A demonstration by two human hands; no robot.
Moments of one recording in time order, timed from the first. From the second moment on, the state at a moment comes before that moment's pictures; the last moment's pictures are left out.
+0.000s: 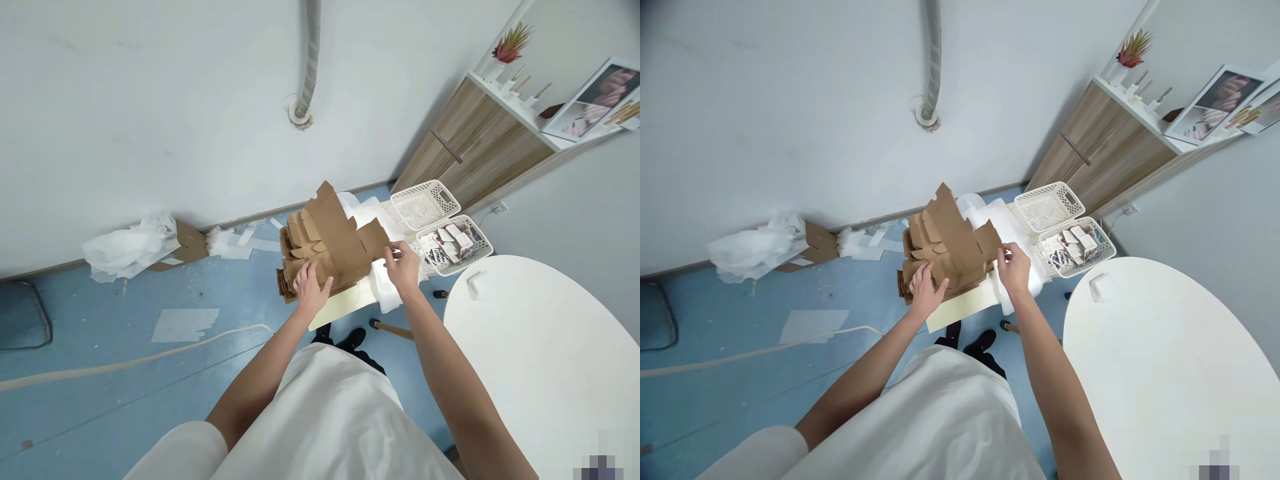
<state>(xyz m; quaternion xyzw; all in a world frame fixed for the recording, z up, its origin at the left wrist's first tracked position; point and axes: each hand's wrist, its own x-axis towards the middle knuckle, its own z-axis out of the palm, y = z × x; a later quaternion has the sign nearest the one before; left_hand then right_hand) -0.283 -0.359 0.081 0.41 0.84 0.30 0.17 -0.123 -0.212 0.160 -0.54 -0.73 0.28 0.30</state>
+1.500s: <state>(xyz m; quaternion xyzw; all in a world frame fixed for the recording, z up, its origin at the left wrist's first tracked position) 0.133 -0.292 0.068 0.69 0.57 0.17 0.41 0.337 -0.473 0.057 -0.72 -0.11 0.39 0.56</state>
